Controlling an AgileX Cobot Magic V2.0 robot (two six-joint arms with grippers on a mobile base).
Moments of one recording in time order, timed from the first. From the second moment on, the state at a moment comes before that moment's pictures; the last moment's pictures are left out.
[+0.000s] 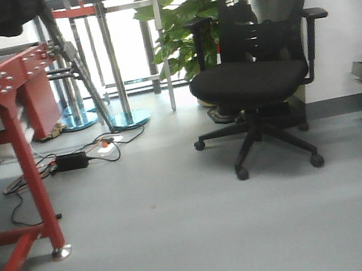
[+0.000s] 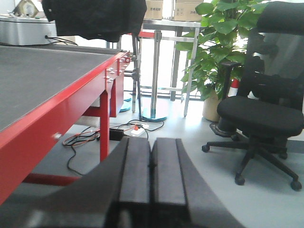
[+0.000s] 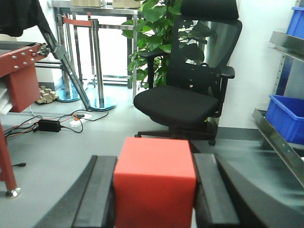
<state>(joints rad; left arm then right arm) 0.00 -0.01 0.03 -0.10 -0.04 0.05 0.05 0.28 -0.34 -0.06 0.13 0.09</state>
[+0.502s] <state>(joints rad) 0.00 -0.01 0.03 -0.10 -0.04 0.05 0.05 0.28 -0.34 -0.06 0.13 0.09</state>
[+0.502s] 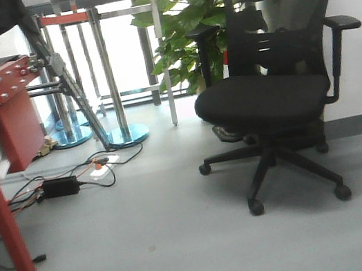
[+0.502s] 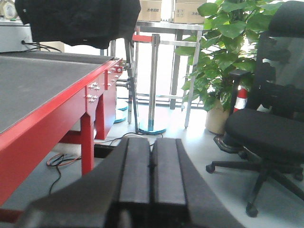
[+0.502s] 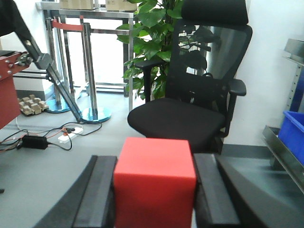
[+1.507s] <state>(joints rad) 0.00 -0.01 0.03 -0.10 -0.04 0.05 0.05 0.28 -0.34 -0.06 0.13 0.09</state>
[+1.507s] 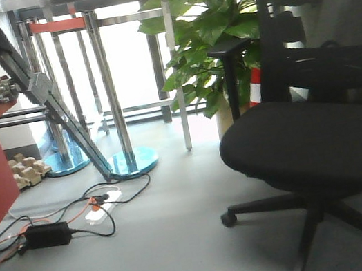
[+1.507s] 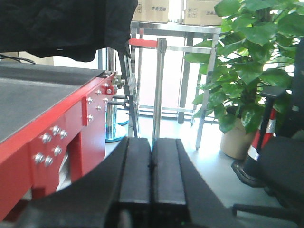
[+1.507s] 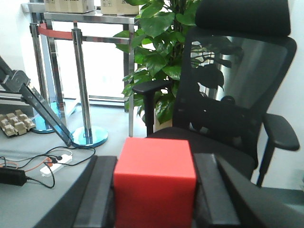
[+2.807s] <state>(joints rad) 0.00 -0.01 0.03 -0.10 -0.04 0.05 0.05 0.28 -0.34 -0.06 0.13 0.09</state>
